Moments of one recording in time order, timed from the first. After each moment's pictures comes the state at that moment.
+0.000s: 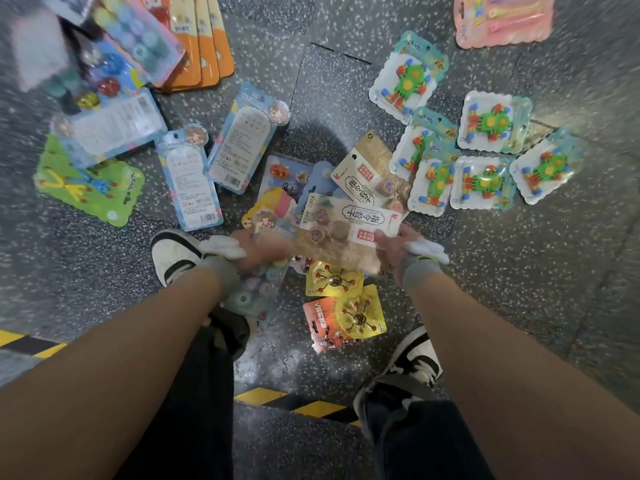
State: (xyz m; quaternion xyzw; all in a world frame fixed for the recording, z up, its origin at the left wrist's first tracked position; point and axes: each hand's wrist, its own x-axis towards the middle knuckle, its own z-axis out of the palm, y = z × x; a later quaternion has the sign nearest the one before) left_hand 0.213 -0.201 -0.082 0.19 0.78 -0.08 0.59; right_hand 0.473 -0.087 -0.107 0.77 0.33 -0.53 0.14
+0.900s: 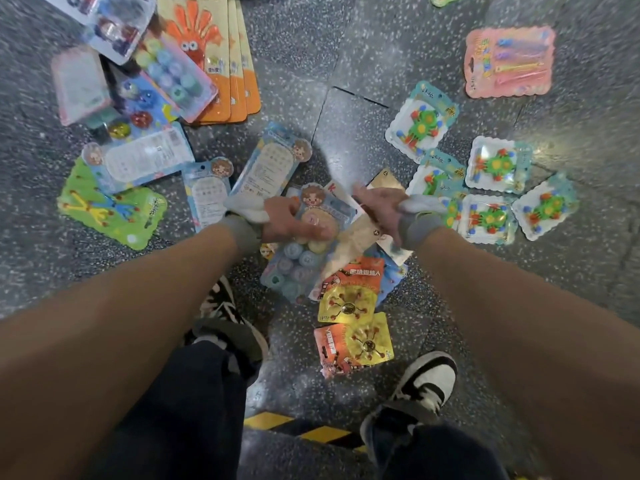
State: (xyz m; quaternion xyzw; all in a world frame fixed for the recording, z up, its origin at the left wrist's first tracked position) left_hand 0.169 -0.103 -0.058 0.30 0.67 0.04 0.68; right_hand 0.364 -0.001 -0.068 0.65 0.45 -0.60 0.11
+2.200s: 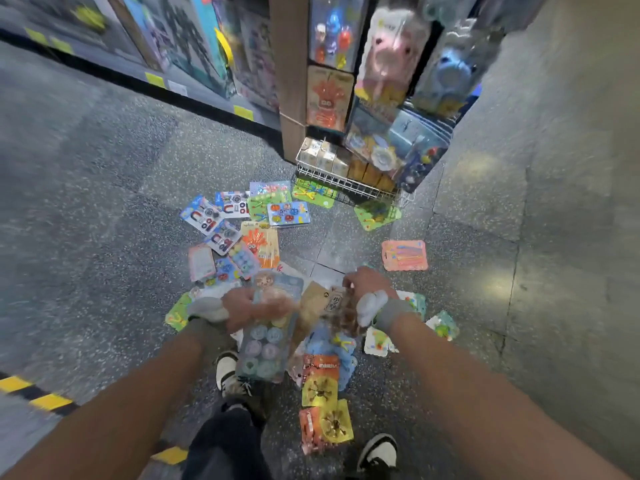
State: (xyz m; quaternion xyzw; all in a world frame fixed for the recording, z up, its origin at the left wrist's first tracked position) left_hand 0.122 -0.091 0.379 0.21 0.76 0.17 0.59; right_hand 0.315 0.083 0.357 0.39 0.79 -0.29 0.36
